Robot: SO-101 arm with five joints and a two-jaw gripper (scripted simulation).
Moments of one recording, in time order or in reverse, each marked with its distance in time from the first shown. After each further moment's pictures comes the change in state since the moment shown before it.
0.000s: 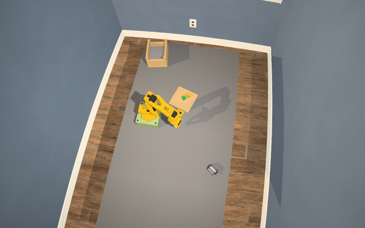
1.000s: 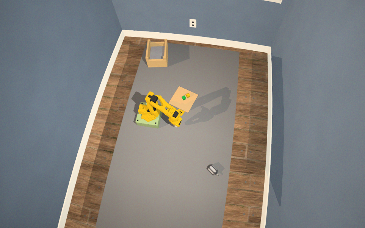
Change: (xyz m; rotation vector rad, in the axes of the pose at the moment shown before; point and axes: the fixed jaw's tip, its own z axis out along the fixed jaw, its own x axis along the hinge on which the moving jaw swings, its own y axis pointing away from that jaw) arm -0.003 0.001 0.002 -0.040 0.000 -0.029
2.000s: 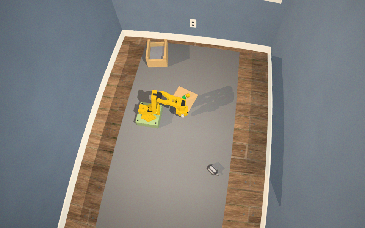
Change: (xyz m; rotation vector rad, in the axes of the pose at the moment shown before) arm -0.066 -0.009 0.001 0.002 0.023 -0.413
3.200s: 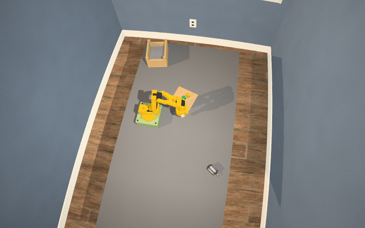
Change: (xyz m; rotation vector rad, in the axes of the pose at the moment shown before) arm 0.002 -0.001 0.000 0.000 0.000 -0.294
